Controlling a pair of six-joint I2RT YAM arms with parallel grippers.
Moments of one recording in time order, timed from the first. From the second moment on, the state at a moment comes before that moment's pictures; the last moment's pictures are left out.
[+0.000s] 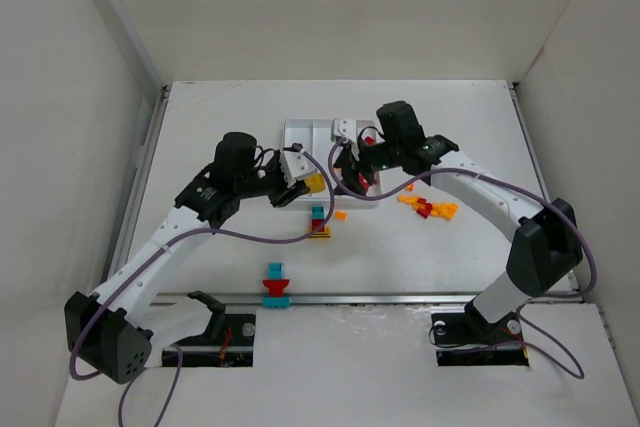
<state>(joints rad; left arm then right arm) -0.50 1.08 0.95 -0.40 0.54 0.56 0.58 1.58 1.33 -0.39 -0.76 -0.54</state>
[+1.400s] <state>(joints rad) -0.56 1.09 1.00 -0.41 0.56 0.52 0.66 1.56 1.28 -0.25 -0.82 -0.40</state>
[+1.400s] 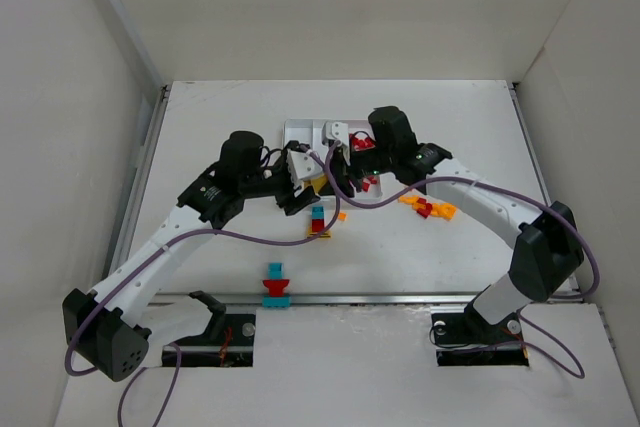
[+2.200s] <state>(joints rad) -0.56 1.09 1.00 -0.41 0.57 0.55 0.66 1.50 1.27 -0.25 -0.87 -0.43</state>
